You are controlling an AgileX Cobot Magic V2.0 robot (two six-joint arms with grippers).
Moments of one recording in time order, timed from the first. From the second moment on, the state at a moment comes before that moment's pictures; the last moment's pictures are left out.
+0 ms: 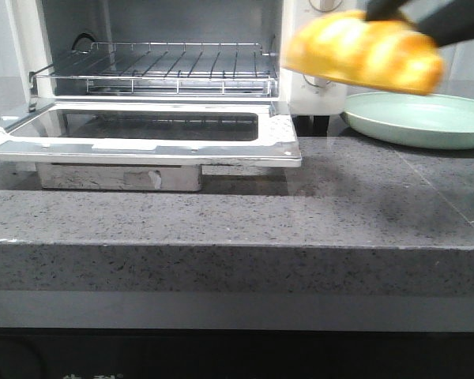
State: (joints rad) left arm -0.09 0.31 -0.42 -0.01 0.33 0.02; right arm 0.40 1.10 -0.83 0.62 0.45 0.10
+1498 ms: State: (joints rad) left arm -0.09 0.31 -0.42 -0.01 0.34 0.02; right arm 0.55 1.79 -1.44 0.65 0.16 0.09
